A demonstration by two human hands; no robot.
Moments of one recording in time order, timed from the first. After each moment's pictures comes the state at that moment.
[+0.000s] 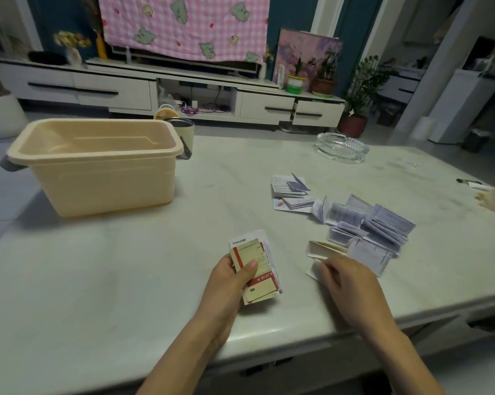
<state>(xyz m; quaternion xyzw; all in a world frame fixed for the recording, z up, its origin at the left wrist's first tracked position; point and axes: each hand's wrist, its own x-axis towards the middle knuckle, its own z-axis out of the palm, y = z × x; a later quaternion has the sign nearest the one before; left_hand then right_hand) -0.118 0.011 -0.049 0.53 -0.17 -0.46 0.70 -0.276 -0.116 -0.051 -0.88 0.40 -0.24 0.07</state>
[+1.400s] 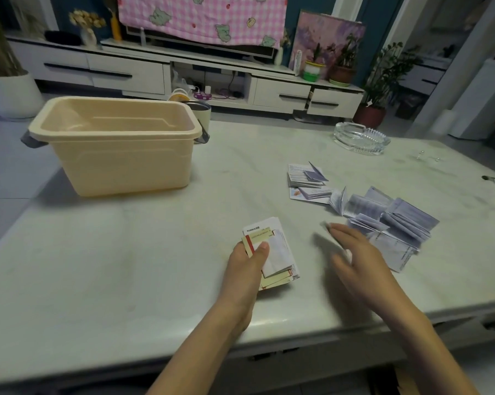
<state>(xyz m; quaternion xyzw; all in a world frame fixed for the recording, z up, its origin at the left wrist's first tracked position) -0.120 0.003 -0.055 0.54 -0.14 -0.42 0.72 -0.256 -0.121 -0.035 -0.90 0.33 -0.24 0.15</state>
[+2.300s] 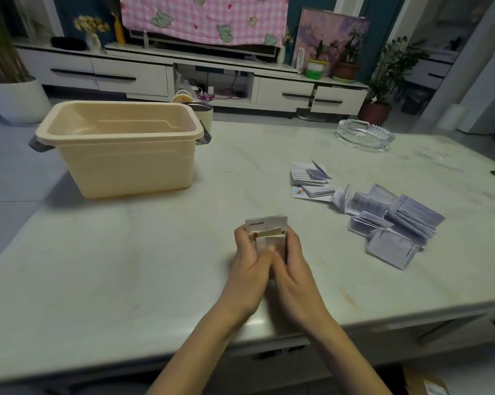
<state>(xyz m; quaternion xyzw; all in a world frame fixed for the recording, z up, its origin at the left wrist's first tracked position) -0.117 0.010 -0.060 0.60 -0.35 -0.27 0.67 -0.193 -0.044 -0.062 -0.77 0.25 -0.32 0.49</state>
